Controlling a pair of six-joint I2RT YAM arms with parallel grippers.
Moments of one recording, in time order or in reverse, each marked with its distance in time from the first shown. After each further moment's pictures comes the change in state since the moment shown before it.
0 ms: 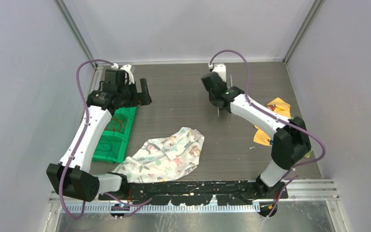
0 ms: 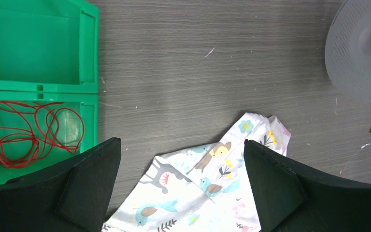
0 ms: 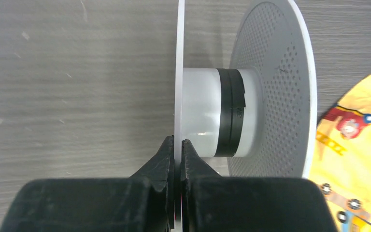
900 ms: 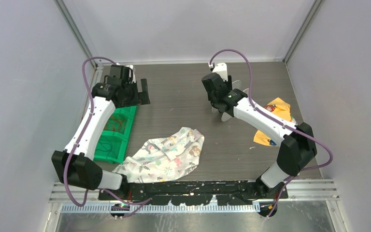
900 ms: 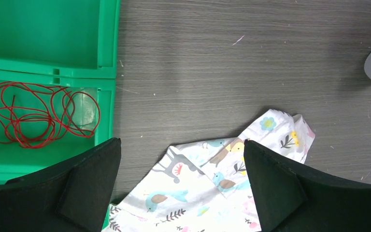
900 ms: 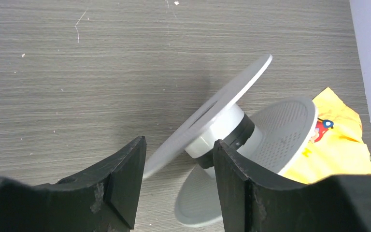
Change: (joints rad) left arm 0.000 0.112 0.081 -0.111 -0.090 -0.005; right arm 0.081 -0.036 -0.025 0.009 0.161 -0.090
